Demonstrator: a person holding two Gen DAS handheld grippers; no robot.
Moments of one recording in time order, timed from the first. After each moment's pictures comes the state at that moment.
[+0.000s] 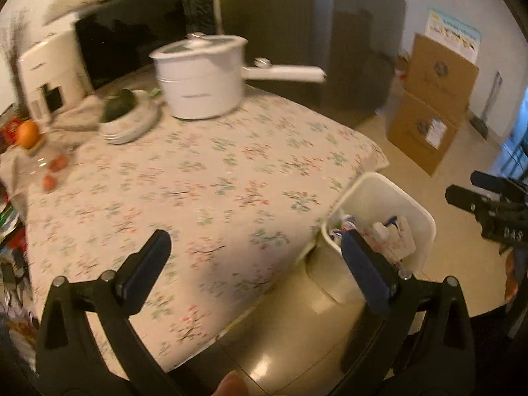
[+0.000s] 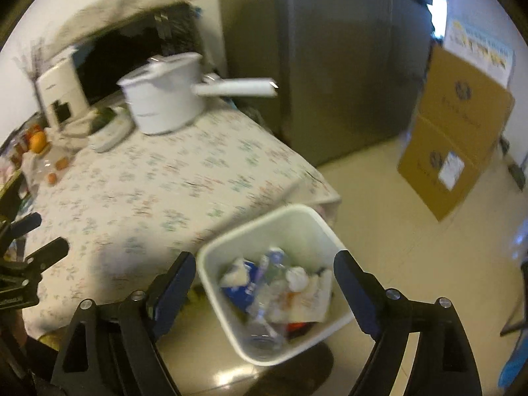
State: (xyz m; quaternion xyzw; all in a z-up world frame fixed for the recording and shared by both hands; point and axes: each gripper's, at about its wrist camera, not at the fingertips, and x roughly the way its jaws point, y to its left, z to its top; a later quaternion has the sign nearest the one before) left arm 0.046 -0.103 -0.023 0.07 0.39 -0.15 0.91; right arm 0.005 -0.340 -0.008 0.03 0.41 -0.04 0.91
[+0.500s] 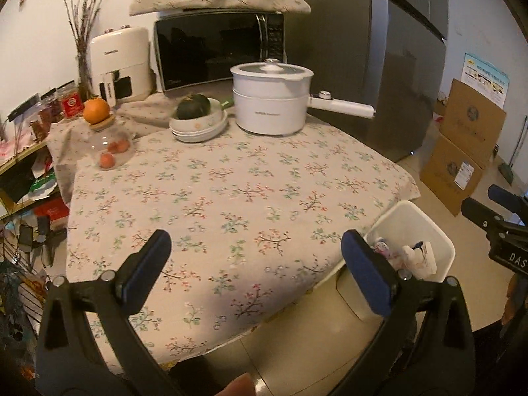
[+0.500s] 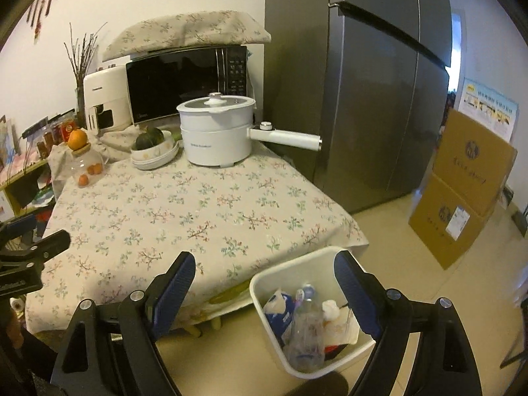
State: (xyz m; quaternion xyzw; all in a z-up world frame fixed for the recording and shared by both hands) left arm 0.002 -0.031 -0.012 0.02 0.33 -0.06 0.94; right arm -0.022 -0.264 0.012 -0.02 0.32 -0.01 0.95
